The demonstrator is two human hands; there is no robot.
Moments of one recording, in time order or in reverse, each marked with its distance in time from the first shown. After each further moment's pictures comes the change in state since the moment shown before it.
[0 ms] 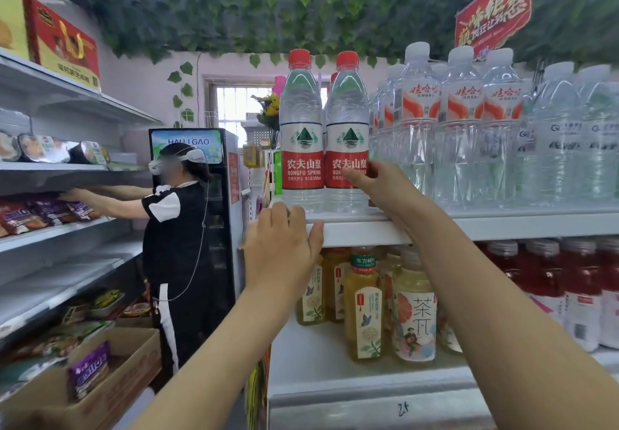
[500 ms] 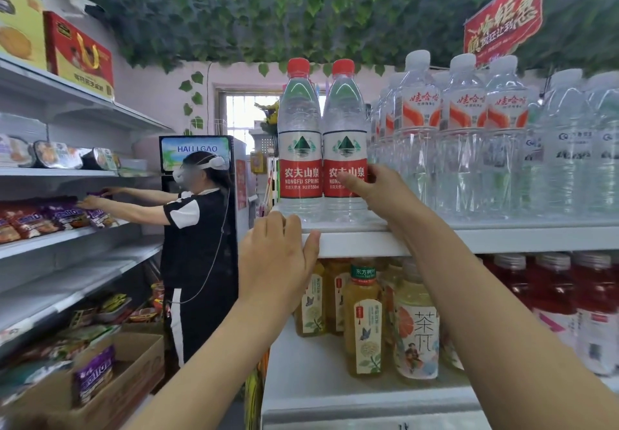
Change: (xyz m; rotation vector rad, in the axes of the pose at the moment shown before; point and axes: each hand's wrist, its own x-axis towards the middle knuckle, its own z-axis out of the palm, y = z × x) left_hand 0.000 0.001 -0.001 0.006 0.028 0.013; right_hand 0.003 -0.003 -0.001 0.101 -0.010 -0.003
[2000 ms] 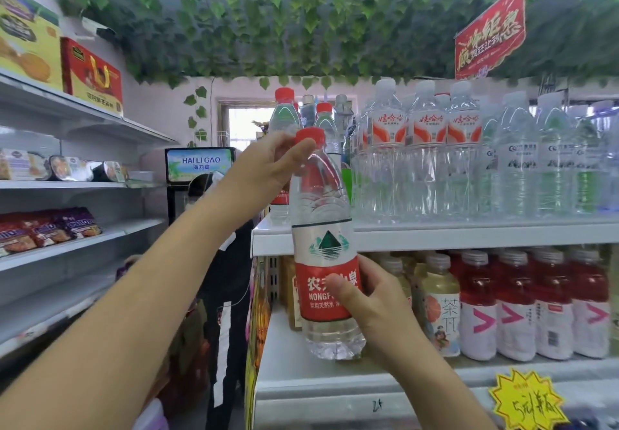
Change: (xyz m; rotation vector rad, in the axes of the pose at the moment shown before) left_hand 0.091 0.012 -0.118 -0.955 -0.393 -0.041; right_hand -0.166 0.013 0.005 0.433 -0.140 -0.105
